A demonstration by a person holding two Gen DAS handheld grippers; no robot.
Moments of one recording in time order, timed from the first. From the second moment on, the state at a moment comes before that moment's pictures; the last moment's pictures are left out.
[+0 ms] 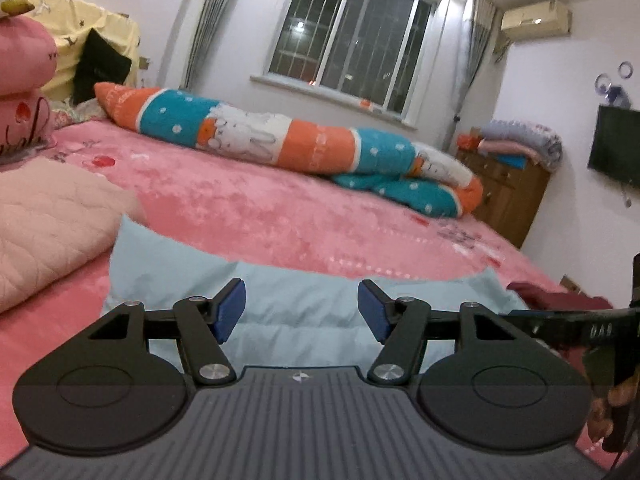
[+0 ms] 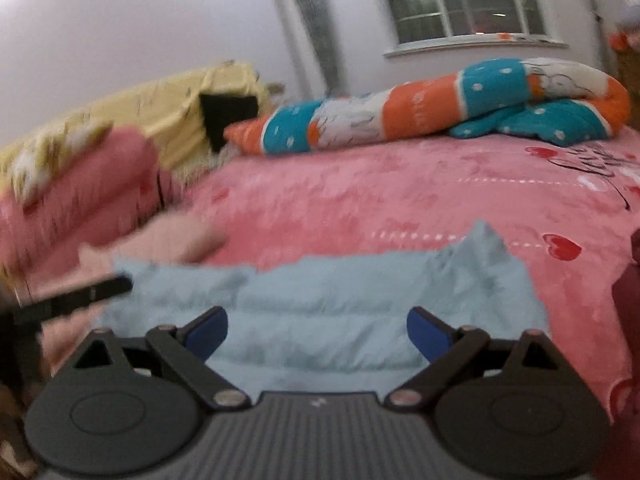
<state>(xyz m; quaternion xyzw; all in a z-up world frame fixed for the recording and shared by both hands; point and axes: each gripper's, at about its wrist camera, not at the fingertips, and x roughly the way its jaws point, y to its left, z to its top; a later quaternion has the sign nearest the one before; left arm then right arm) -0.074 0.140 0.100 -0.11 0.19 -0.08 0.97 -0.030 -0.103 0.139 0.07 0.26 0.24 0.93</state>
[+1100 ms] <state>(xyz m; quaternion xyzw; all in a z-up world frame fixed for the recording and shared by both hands) -0.026 0.148 0.055 -0.10 0.27 0.05 0.96 0.064 -0.104 0.063 0.06 0.30 0.12 0.94</state>
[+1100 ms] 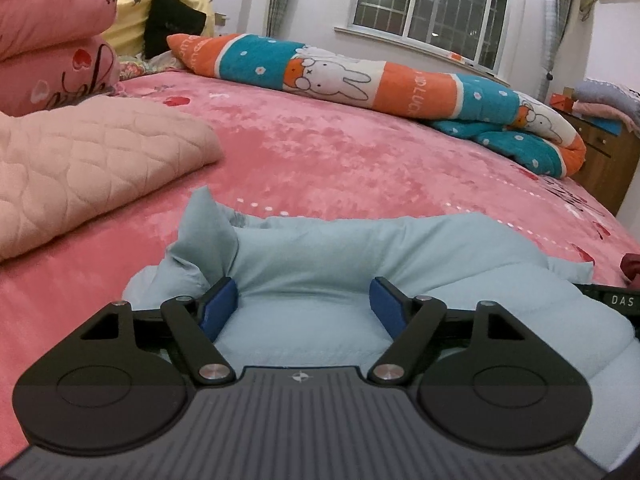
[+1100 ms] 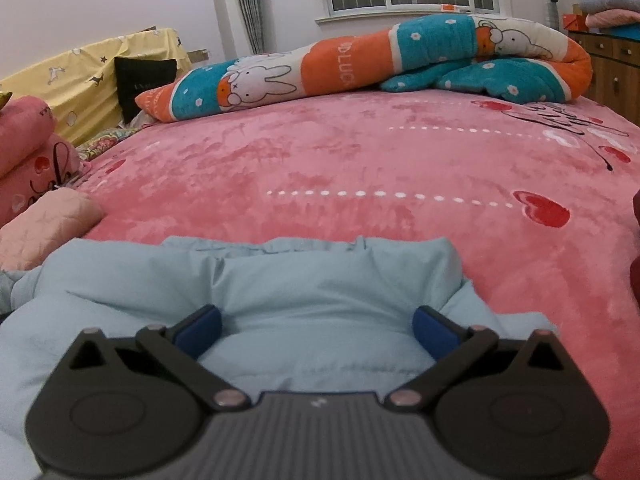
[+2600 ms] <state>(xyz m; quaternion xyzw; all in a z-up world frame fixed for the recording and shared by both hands) -0.019 0.138 0.053 -0.07 0.27 0.07 0.96 0.059 -0.091 0.057 0.02 0.29 0.10 0.95</state>
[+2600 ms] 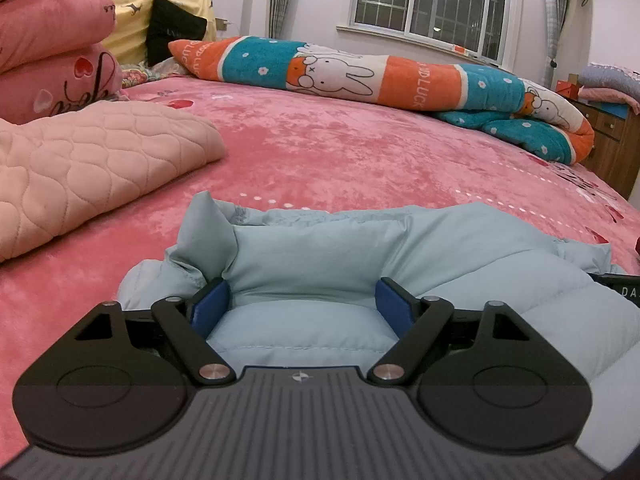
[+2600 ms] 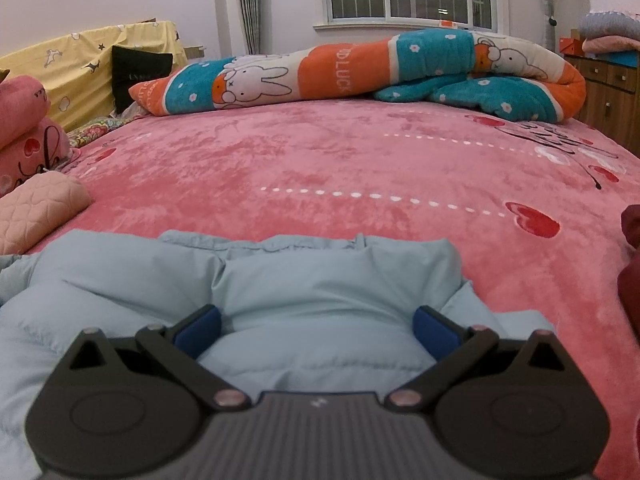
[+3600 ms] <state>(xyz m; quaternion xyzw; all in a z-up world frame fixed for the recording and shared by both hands) -0.022 0.142 0.063 -0.09 0.25 0.07 0.96 0.057 -0.091 0.073 0.01 0.31 0.10 0.94</state>
